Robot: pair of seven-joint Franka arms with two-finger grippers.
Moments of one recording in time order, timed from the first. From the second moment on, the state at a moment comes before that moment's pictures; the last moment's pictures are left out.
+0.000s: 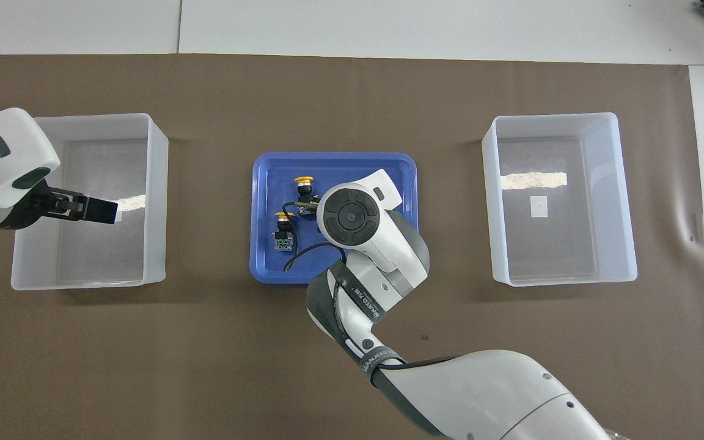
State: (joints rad) left arm -0.15 -0.11 -0.02 -1.86 0.01 1.84 0.06; right arm 0.69 0.56 -0.08 -1.65 -0.08 2.38 0.92
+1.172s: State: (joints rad) left arm -0.50 0.11 -0.02 -2.19 0.01 2.51 -0.46; right arm 0.11 0.23 -0.10 -1.78 -0.06 2.13 0.13
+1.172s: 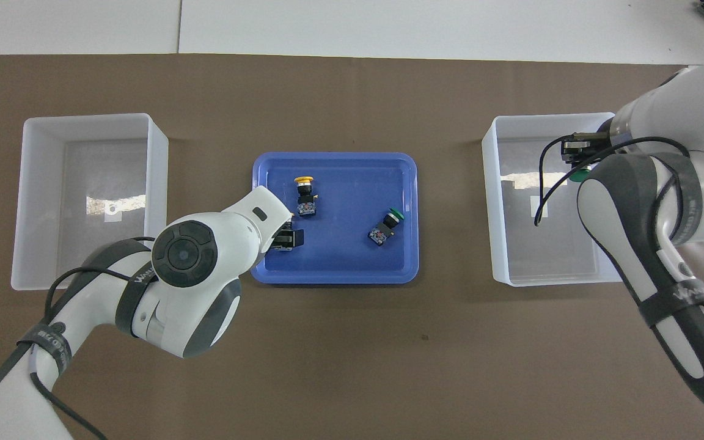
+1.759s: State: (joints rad) left arm -0.53 0.20 -0.02 -2.19 0.01 2.59 -0.53; right arm 0.10 0.27 -0.10 -2.01 -0.05 2.45 0.13
